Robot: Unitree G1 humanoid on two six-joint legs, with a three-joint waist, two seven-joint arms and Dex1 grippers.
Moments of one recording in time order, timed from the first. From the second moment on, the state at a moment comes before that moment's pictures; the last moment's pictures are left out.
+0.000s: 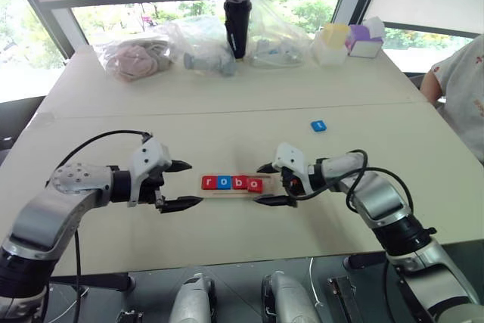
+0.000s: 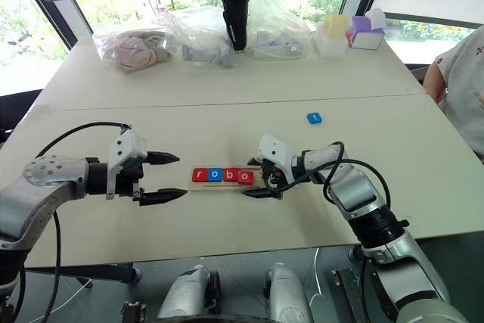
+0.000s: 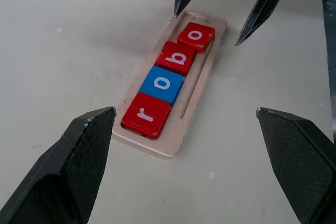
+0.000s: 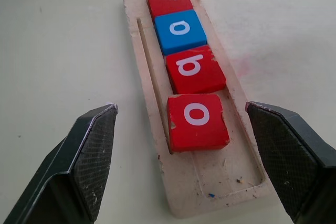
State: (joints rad) left arm -0.22 0.88 0.02 -0.38 -0.49 0.64 -1.03; right arm -0.52 -0.56 0.33 -0.05 0.16 0.55 1.09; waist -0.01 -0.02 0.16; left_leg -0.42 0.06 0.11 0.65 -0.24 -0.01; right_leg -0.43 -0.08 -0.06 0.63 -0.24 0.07
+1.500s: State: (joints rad) left arm -0.23 0.88 0.02 -0.37 -0.49 0.64 -1.02; right arm -0.57 -0.56 0.35 0.11 0.08 0.34 1.10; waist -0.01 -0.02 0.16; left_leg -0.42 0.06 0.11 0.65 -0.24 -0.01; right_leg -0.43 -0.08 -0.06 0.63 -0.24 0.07
